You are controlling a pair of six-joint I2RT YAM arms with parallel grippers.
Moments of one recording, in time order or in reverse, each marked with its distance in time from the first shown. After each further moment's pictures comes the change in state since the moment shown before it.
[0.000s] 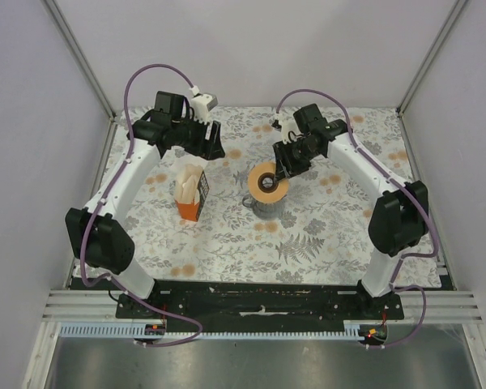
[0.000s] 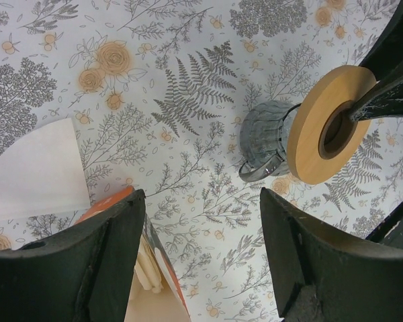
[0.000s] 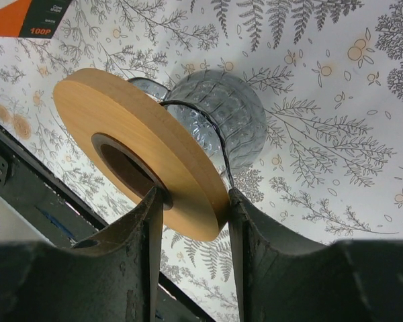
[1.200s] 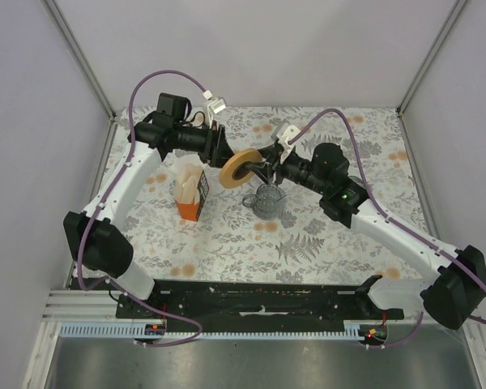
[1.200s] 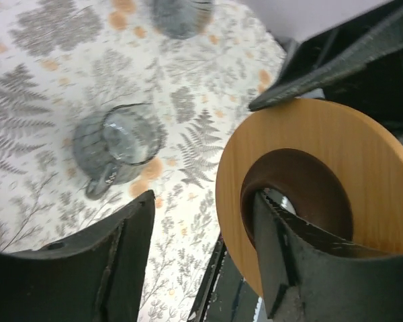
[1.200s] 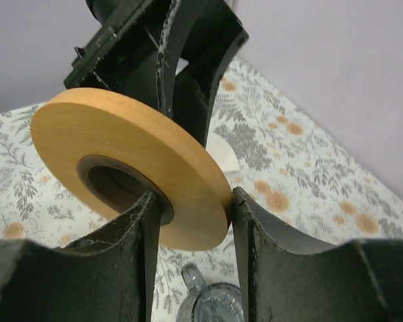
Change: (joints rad) left arm -0.038 -0.043 -0.018 -0.015 0.569 -0.072; right arm 0.273 -0.555 -0.615 1.152 0.069 -0.131
